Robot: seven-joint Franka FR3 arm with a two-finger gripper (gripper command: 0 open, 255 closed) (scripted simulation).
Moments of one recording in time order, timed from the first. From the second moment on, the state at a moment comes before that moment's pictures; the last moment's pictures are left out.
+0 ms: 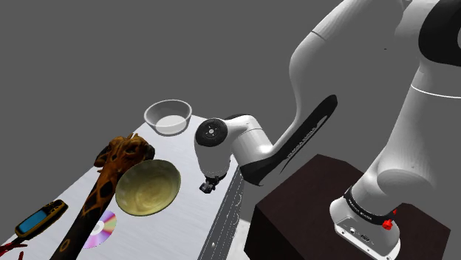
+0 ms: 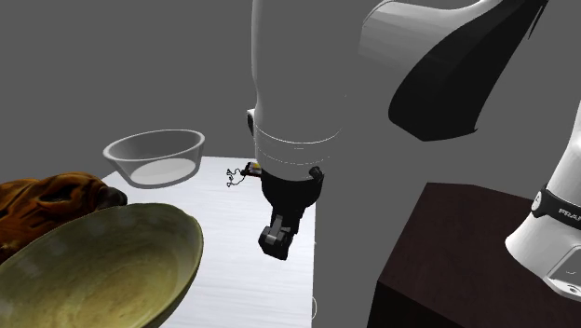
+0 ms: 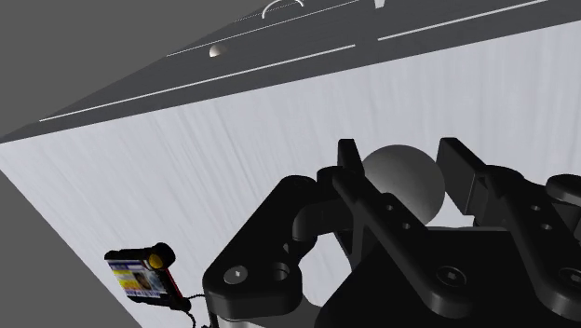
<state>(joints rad) 0.11 0.24 0.69 -2.35 -0.68 2.45 1.04</state>
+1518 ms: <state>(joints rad) 0.06 0.00 0.77 -2.34 -0.36 2.32 0.78</state>
